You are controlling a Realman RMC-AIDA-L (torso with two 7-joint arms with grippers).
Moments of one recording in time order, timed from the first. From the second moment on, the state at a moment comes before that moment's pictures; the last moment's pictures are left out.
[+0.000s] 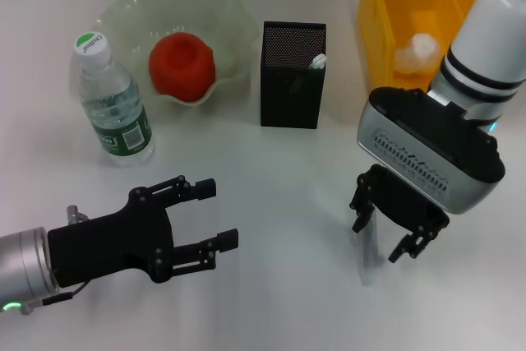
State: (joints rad) left arm -0.38 -2.07 0.71 0.31 1.89 1.67 -0.91; right arm 0.94 2.08 -1.51 -0.84 -2.51 -1.64 1.20
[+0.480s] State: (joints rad) left arm -0.38 -2.07 0.70 0.31 1.89 1.67 -0.91; right arm 0.92 2.09 -1.54 -0.83 -2.50 -1.59 1.19
